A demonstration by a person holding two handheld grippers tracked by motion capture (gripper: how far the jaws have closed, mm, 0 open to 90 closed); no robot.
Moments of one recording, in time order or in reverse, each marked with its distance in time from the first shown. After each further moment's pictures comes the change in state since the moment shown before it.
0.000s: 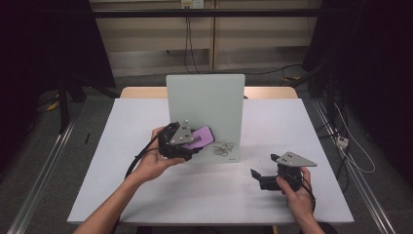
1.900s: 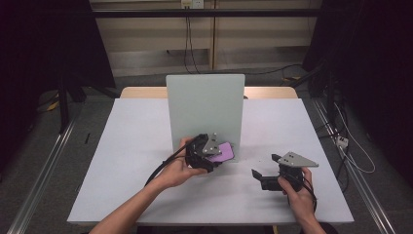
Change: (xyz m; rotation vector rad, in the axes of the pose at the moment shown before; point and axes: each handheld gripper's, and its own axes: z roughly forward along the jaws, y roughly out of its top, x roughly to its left) left arm -0.032 0.023 0.052 0.102 -0.121 0.005; right arm -0.002 -0.001 -0.003 -0.008 0.006 0.003
